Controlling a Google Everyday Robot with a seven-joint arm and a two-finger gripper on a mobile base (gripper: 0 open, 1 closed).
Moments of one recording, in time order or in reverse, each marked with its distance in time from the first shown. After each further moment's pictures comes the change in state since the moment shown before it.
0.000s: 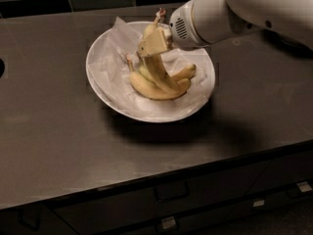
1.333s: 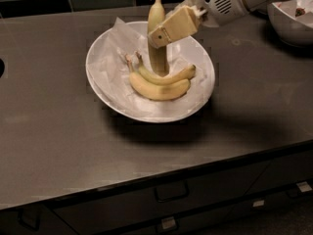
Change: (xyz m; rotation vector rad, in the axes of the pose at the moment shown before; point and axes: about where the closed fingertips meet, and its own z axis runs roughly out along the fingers) arm -0.019 0.027 -0.068 -0.348 -0.014 -0.352
